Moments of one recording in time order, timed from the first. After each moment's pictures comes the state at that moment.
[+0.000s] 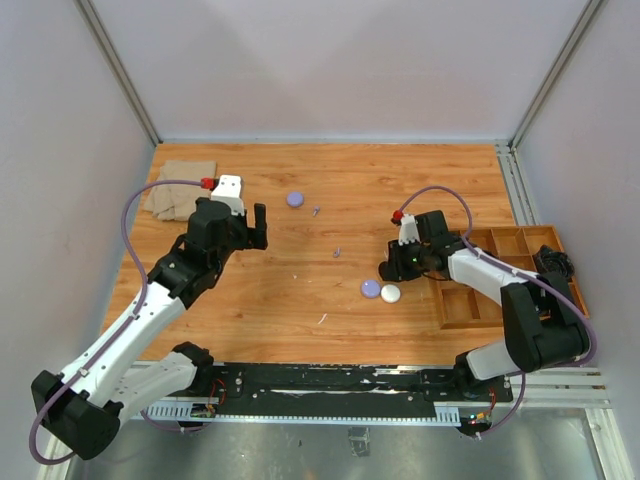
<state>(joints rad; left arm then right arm) -0.51 0.92 0.85 -0.35 -0.35 -0.18 0.32 1.43 0.69 -0.23 -0.40 0.07</state>
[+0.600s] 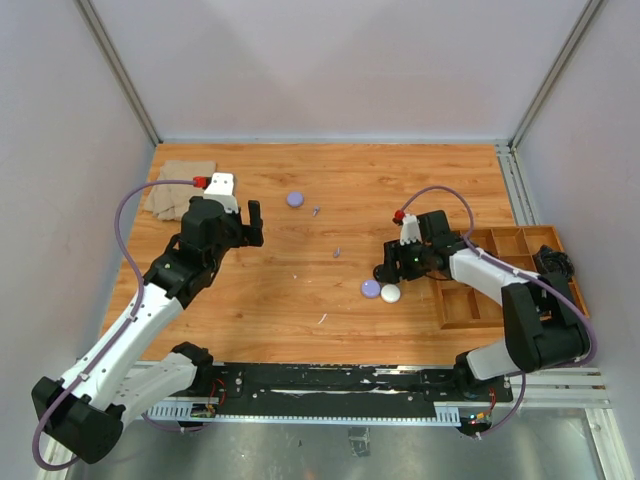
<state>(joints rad) -0.46 0.90 0.85 -0.33 -0.32 -0.19 0.31 1.45 0.70 -0.24 -0.42 0.06</state>
